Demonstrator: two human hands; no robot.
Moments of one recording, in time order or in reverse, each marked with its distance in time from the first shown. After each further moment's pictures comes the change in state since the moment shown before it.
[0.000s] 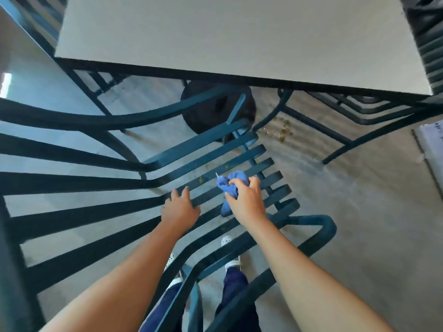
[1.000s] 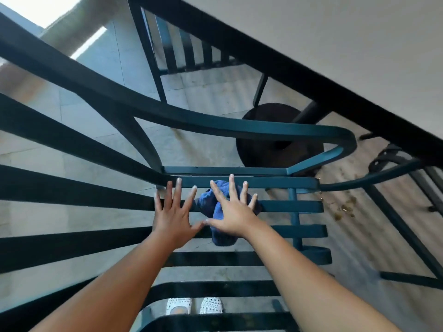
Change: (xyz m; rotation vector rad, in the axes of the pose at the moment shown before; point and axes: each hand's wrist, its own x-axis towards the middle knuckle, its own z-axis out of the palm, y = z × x) left_hand 0.170 -0.047 0.058 0.120 0.278 -0.141; right_hand 0.216 -0.026 0.127 -0.612 -0.555 -0.571
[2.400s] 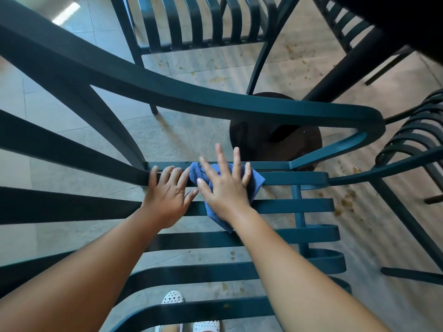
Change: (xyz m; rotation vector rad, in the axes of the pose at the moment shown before) left_hand 0.073 -0.012 0.023 0.068 0.402 0.188; right_hand 0.067 0.003 0.017 -0.082 0.516 -0.072
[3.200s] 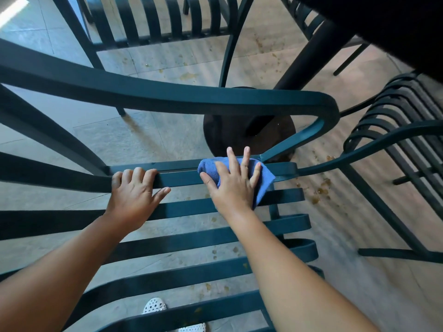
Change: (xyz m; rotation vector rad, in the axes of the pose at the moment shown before) left_hand 0.015 0.008 0.009 -0.088 0.095 -0.027; right_hand -0.020 0.063 -0.012 -0.037 0.166 0.248
